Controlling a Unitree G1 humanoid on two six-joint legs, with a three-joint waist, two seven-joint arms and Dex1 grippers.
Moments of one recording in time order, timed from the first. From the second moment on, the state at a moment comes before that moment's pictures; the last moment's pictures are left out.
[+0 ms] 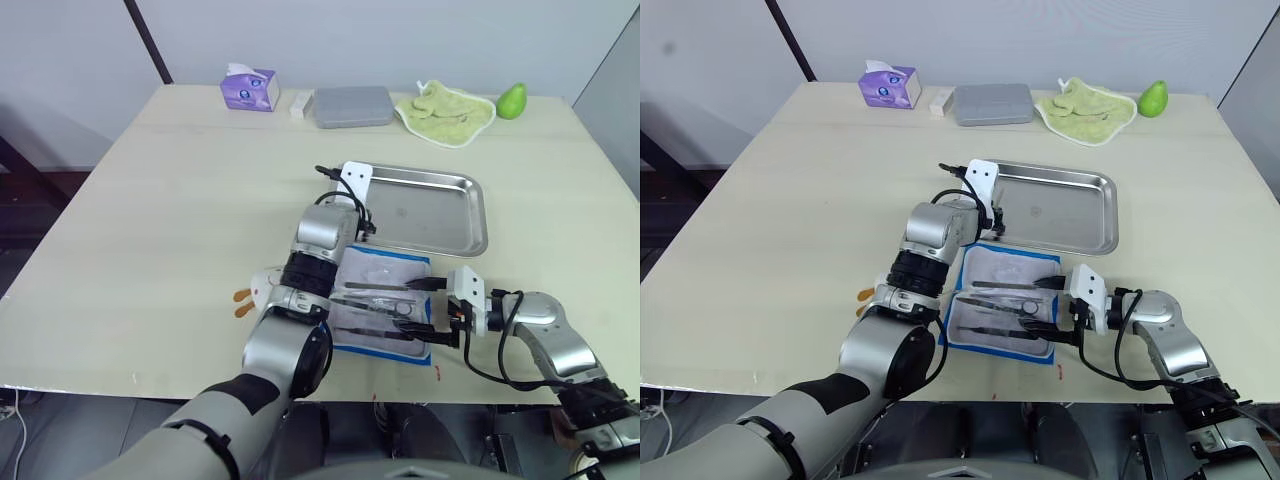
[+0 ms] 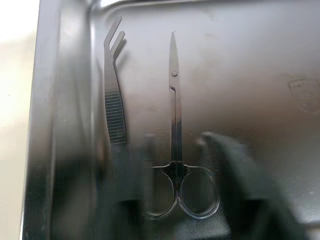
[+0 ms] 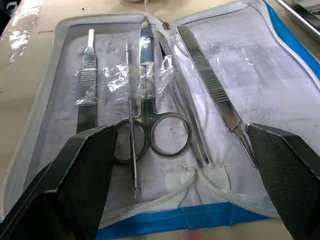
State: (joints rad) left arm -1.00 -0.09 0.04 0.48 0.00 1.02 0.02; right arm -0.20 -0.55 0.21 0.08 0.25 0.06 1.13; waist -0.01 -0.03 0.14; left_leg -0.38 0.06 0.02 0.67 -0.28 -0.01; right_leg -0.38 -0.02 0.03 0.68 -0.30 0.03
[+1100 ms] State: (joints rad) left arm -0.39 0.76 0.00 0.11 -0.43 0.38 -1.43; right arm -0.17 -0.55 0.19 0.07 0.26 0.04 1.13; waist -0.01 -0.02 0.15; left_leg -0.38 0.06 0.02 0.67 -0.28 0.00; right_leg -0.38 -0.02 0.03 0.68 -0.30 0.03
